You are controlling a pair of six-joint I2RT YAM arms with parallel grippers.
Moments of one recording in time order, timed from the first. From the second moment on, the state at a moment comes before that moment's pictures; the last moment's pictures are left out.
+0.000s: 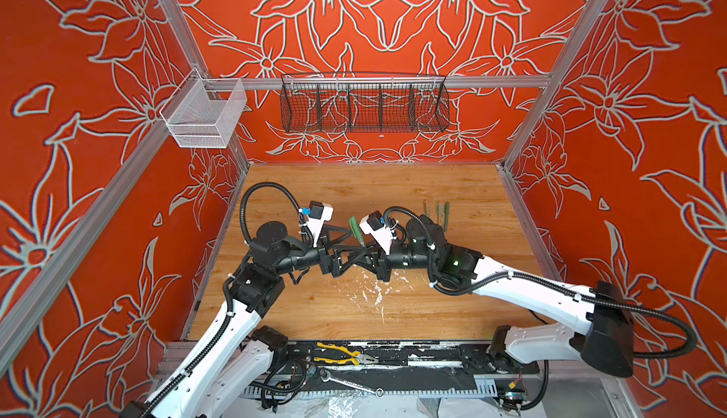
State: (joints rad) left arm -0.34 0.75 0.71 -0.07 0.81 -0.45; right arm 0.98 1.30 0.98 0.05 -0.45 0.29
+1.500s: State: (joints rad) left arm -0.33 0.84 0.79 0.02 1.00 -0.46; right arm 0.98 1.21 0.95 0.01 -0.46 0.30
